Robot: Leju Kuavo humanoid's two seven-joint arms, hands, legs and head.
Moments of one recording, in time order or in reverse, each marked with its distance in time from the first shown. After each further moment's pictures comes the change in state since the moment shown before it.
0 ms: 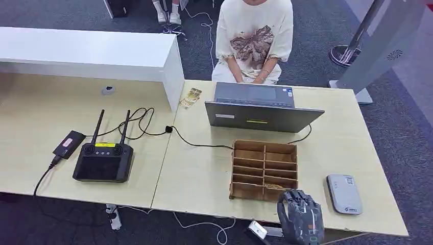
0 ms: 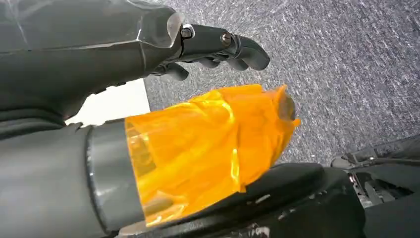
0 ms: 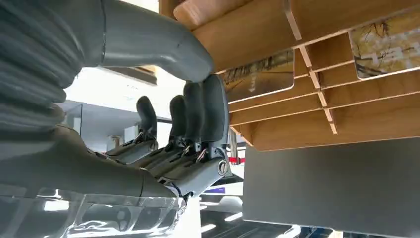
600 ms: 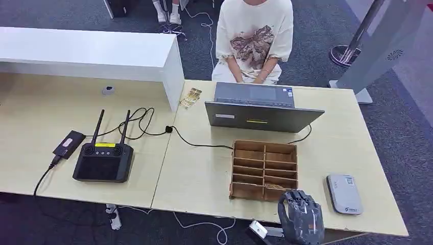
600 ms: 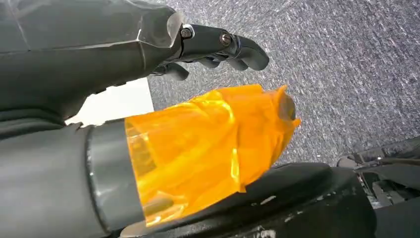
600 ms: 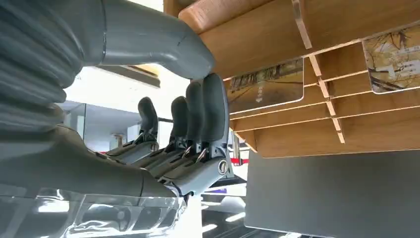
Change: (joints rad) left arm -0.001 0.000 0.000 0.000 -0.009 -0.006 0.020; right arm 0.000 0.012 -0.021 0.025 0.008 -0.002 -0.011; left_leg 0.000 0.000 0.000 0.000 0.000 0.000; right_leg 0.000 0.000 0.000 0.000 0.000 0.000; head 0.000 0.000
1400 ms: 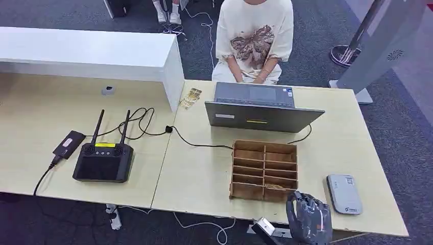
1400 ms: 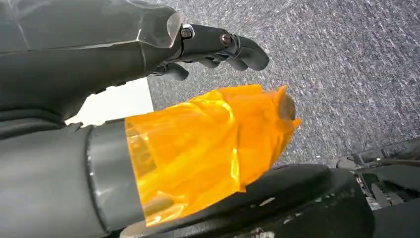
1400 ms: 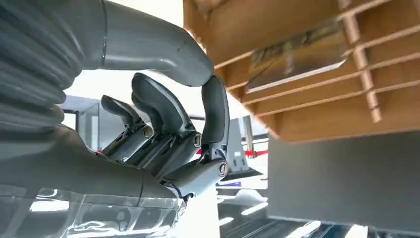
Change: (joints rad) left arm 0.000 0.000 0.000 0.000 0.002 0.005 -0.002; right arm 0.028 0.010 -0.066 -0.013 0.006 -0.053 -0.002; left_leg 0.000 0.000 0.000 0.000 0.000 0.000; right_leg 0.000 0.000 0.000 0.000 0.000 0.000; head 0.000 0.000
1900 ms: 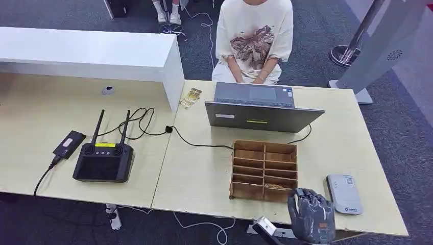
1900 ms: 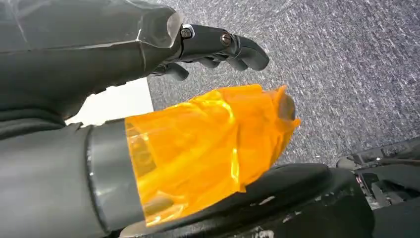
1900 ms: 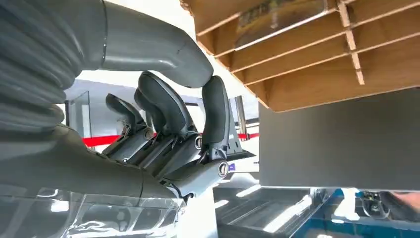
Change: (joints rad) left arm 0.000 0.000 0.000 0.000 -0.002 -0.001 0.000; right arm 0.001 0.016 -0.030 -0.049 0.042 0.010 -0.050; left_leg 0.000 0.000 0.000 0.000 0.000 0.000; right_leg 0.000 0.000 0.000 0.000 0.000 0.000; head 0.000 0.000
